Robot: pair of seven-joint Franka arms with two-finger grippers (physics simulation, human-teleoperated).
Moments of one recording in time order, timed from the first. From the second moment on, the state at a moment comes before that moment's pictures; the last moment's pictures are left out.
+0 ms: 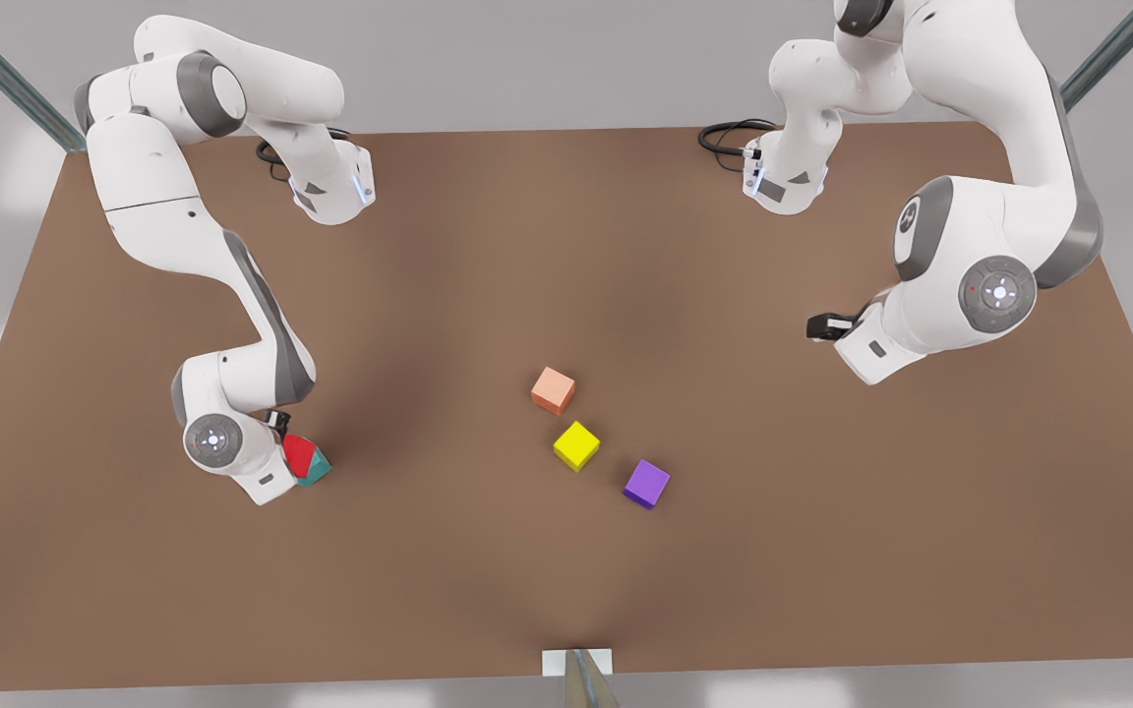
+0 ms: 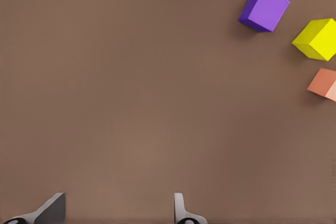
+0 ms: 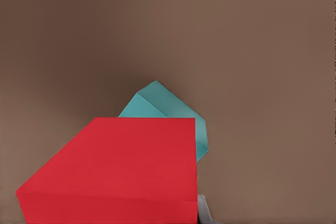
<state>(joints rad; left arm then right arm) -0.26 0.27 0.07 -1.41 -0.04 1.38 -0.06 -0.19 0.62 0.29 -1.69 -0.39 2.06 -1.08</state>
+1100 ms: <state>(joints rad) -0.26 0.27 0.07 -1.40 -0.04 1.35 -0.06 -0.19 0.57 0.33 -1.67 -0.35 2.04 -0.98</state>
